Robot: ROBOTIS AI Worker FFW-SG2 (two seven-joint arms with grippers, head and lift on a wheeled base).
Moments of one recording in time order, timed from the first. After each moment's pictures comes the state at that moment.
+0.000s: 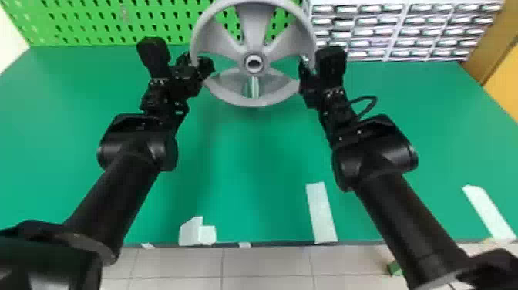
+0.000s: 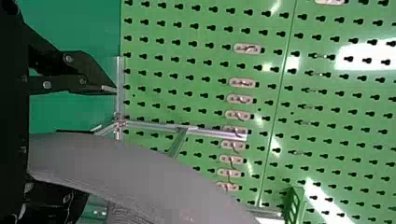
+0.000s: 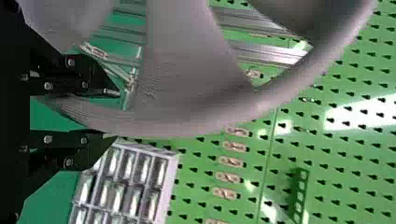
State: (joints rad) left arm -0.56 0.10 -0.17 -0.84 0.28 -0.18 -0.12; right arm -0.47 0.00 0.25 -1.06 0.09 -0.05 -0.12
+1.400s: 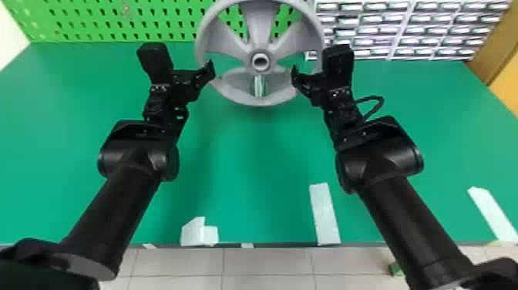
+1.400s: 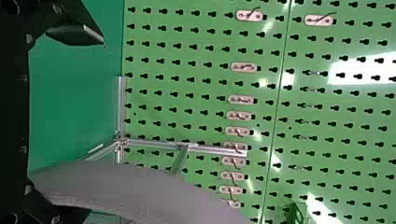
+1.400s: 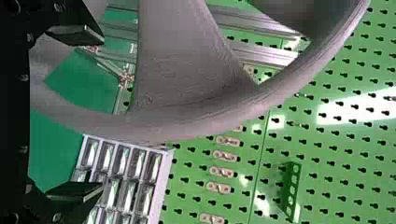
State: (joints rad) left arm -0.50 0.10 -0.20 -0.97 0.26 -0.16 -0.02; right arm -0.44 0.00 0.25 -1.12 0.09 -0.06 -0.13
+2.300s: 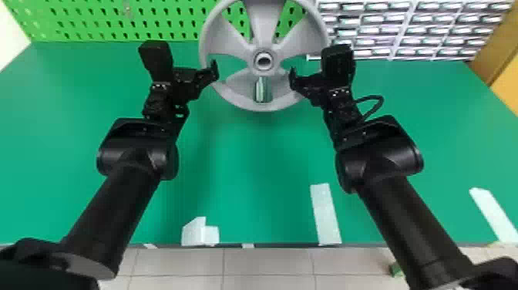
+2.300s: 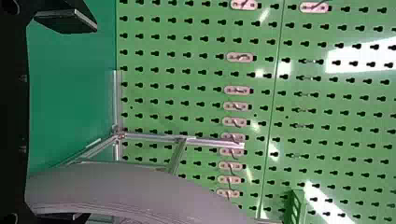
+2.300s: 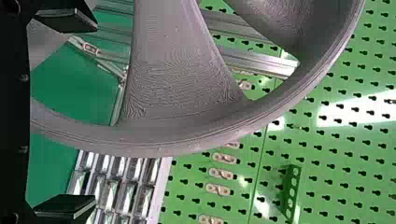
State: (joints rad) left arm -0.49 0.10 -0.20 -0.98 0.23 -0.16 -0.06; right arm -0.44 0.00 0.25 -1.12 0.10 -0.06 -0.13
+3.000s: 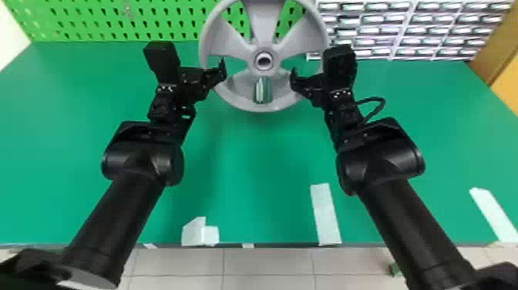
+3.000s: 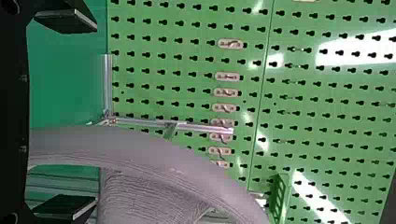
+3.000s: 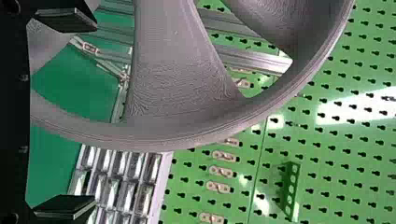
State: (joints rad) left arm -0.44 0.10 -0.23 -1.08 0.26 -0.16 -0.05; right arm -0.42 0.00 0.25 -1.16 0.10 -0.05 -0.13
